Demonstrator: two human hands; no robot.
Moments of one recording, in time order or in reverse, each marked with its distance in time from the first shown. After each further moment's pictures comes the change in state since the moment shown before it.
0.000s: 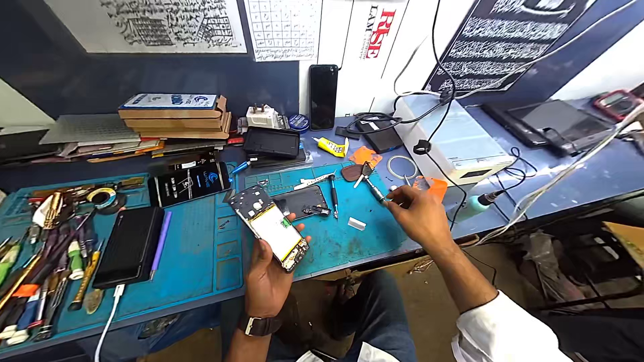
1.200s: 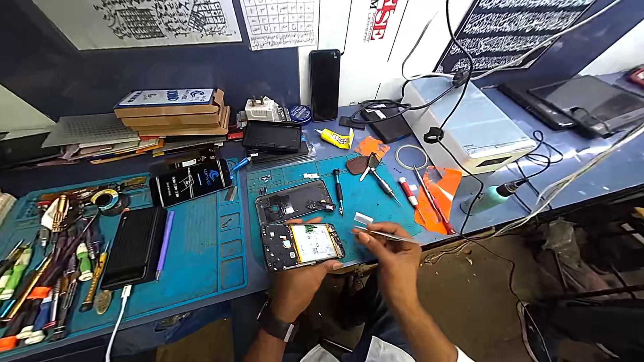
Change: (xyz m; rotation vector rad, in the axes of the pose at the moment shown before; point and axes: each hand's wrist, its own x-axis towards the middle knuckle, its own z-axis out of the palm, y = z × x) left_hand -0.004 -0.022 0.020 1.145 0.011 0.130; right_hand -0.096 -0.049 0.085 1.253 0.215 -0.020
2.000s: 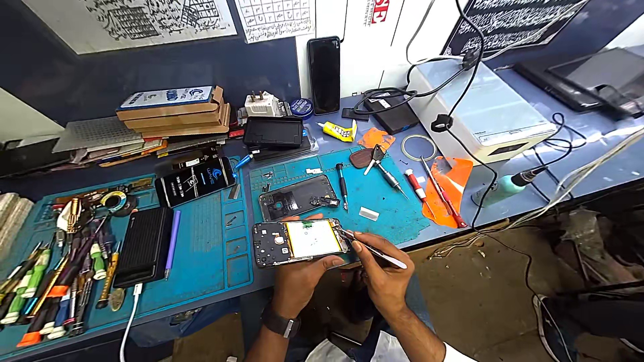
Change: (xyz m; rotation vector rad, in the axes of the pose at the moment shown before) left_hand -0.001 0.001 -0.006 -0.270 -0.037 0.019; right_hand -0.023 0.028 0.014 -0.072 -0.037 -0.290
